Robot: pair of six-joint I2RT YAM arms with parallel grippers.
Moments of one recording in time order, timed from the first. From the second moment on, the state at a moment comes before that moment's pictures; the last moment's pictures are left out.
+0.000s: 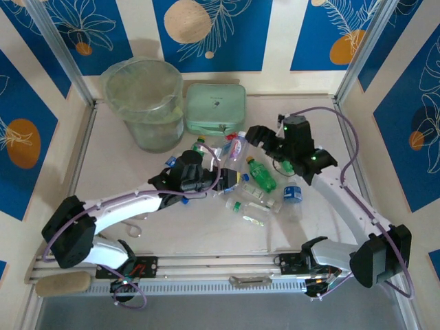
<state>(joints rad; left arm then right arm) -0.84 1.37 0.83 0.15 0.27 -0.63 0.36 1.18 1.05 -0.42 -0.22 0.80</state>
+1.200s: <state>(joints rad) -0.10 1.57 1.63 -0.57 0.28 -0.18 0.37 1.18 0.99 -0.48 -0.32 0.73</state>
